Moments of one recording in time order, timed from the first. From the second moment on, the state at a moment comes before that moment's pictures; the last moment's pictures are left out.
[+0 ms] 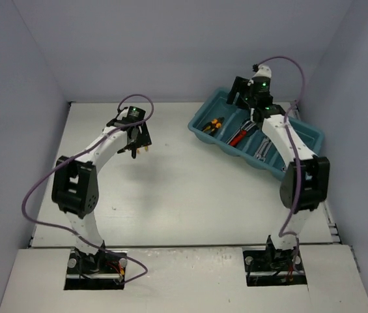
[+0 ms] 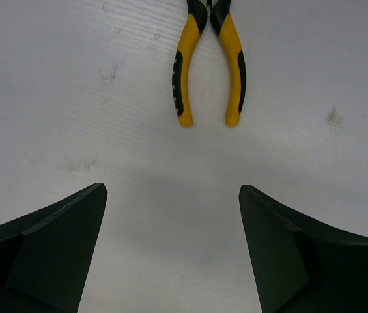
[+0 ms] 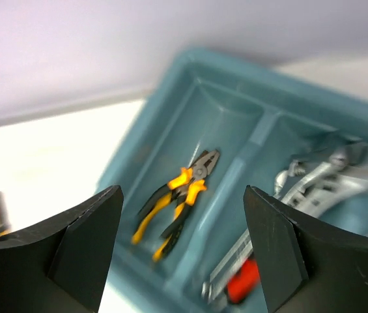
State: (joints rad) left arm -0.33 1.83 1.48 -0.68 -0.31 -0.58; right arm 0.17 1.84 1.59 -0.15 0.04 0.35
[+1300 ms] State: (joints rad) left arm -0.24 1.81 1.29 -0.36 0.01 -0.41; right arm 0.29 1.36 1.14 -0.18 -0.21 0.41
